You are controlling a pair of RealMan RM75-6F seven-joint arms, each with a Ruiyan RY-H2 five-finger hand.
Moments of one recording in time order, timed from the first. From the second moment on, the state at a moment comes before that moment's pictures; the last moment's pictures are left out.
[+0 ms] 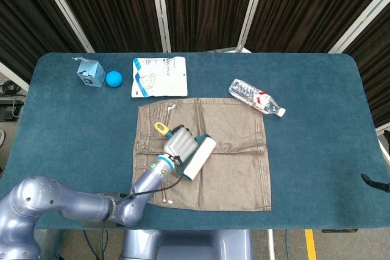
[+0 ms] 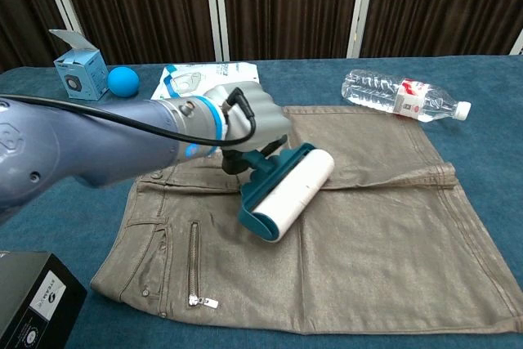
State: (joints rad) left arm -1.28 -1.74 -0.10 -1.52 0.51 0.99 1.35; right arm 0.08 -1.02 0.17 -1.60 -1.24 1.41 -0.02
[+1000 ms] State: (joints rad) left arm -1.22 -1.65 0.00 -1.45 0.45 1.05 1.26; right arm 0.07 -1.03 0.17 -1.62 -1.27 1.44 -0.05
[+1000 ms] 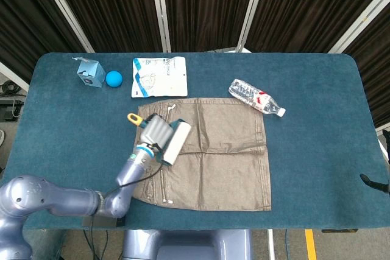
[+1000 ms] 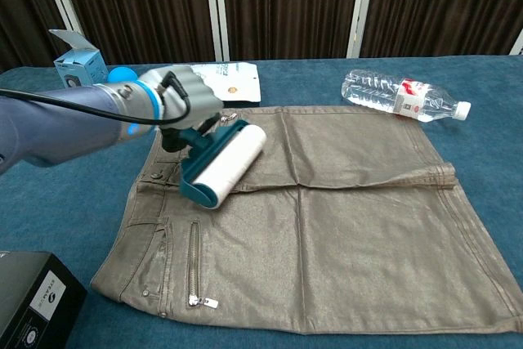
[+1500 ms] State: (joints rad) left arm -1.14 -1.59 0.02 -1.35 0.50 0.99 1.14; right arm 0.09 -1.04 0.16 -1.62 -1.28 1.43 -0.07
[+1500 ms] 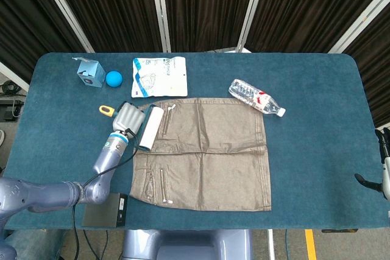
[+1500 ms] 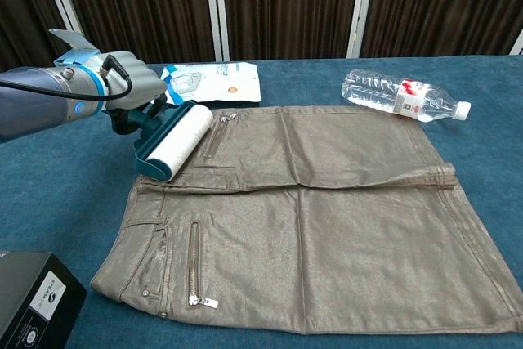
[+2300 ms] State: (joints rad) left arm -1.27 -1.86 -0.07 -1.43 0.53 1.10 1.37; right arm 0.07 -1.01 0.18 -1.61 -1.26 1.44 0.01
